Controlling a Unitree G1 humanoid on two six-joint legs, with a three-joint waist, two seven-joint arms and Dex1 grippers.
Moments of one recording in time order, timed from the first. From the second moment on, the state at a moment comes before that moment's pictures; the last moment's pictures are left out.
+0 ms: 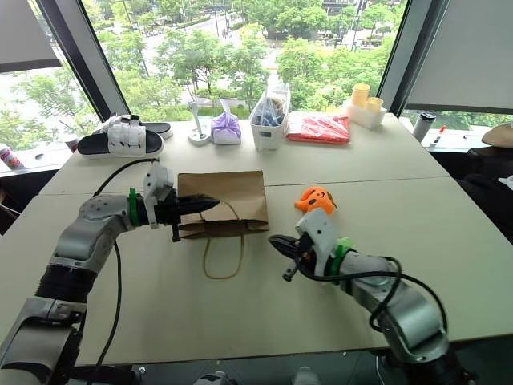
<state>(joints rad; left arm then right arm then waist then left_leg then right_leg) -0.68 0.57 -0.01 0.14 -0.47 0.35 -1.10 -0.27 -0.49 0.18 -0.49 0.39 0.71 0.50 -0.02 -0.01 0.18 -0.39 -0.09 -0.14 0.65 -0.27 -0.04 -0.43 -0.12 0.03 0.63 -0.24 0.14</state>
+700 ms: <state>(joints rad) -0.84 0.48 0.24 -0.10 -0.82 0.81 -0.63 -0.60 -0.06 0.41 0.32 -0.07 0.35 0.23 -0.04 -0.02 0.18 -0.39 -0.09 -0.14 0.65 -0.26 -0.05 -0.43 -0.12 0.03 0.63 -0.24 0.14</state>
